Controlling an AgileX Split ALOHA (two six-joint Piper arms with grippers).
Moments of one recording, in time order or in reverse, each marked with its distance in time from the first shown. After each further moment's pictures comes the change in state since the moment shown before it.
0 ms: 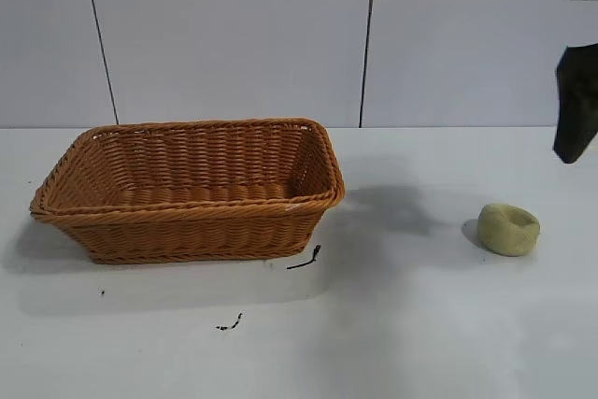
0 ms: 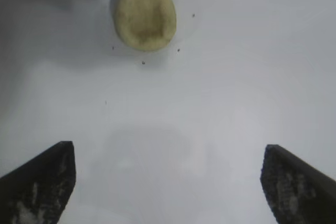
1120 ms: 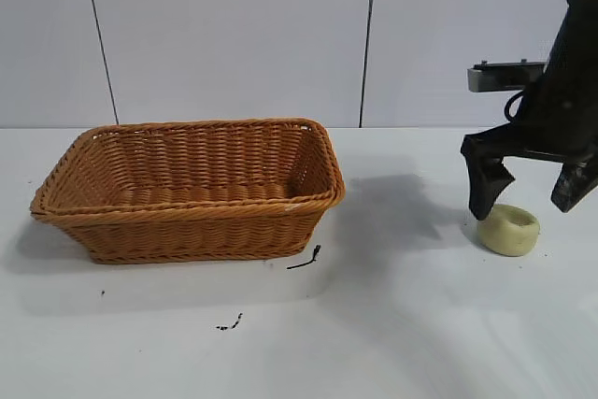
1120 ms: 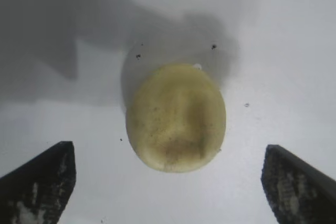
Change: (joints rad) left arm 0.000 0.000 0.000 0.000 0.000 0.000; right arm 0.073 0.298 -0.067 -0.026 -0.182 0.020
